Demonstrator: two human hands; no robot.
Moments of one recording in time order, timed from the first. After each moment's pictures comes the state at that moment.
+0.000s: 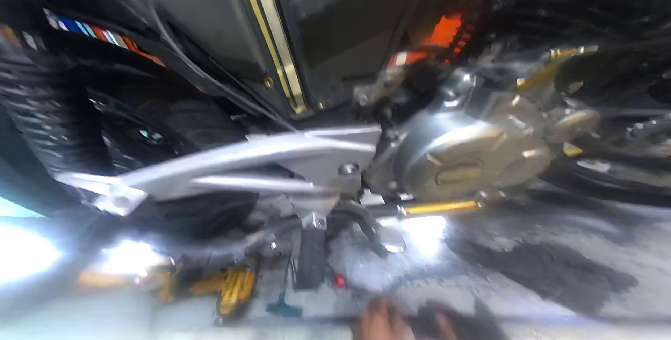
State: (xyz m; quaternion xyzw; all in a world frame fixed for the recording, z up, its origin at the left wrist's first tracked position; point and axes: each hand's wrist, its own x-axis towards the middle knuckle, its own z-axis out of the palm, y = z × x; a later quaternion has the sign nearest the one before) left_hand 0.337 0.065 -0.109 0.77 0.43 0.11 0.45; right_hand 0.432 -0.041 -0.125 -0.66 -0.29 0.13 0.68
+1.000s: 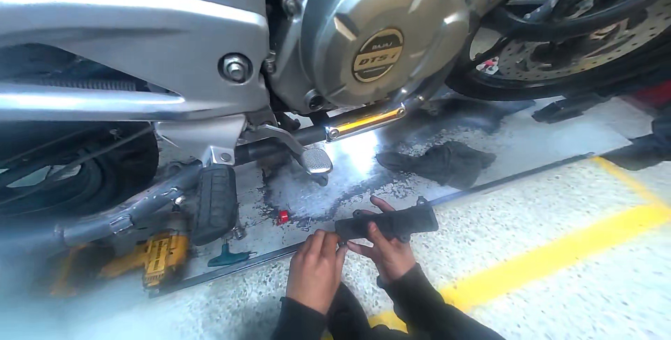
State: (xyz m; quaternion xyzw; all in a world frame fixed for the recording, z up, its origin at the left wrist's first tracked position) left_hand 0.310 0.058 -0.123 0.92 0.23 0.24 0.20; right_hand 0.433 -0.044 -0.106 -0.55 -0.03 0.33 0.77
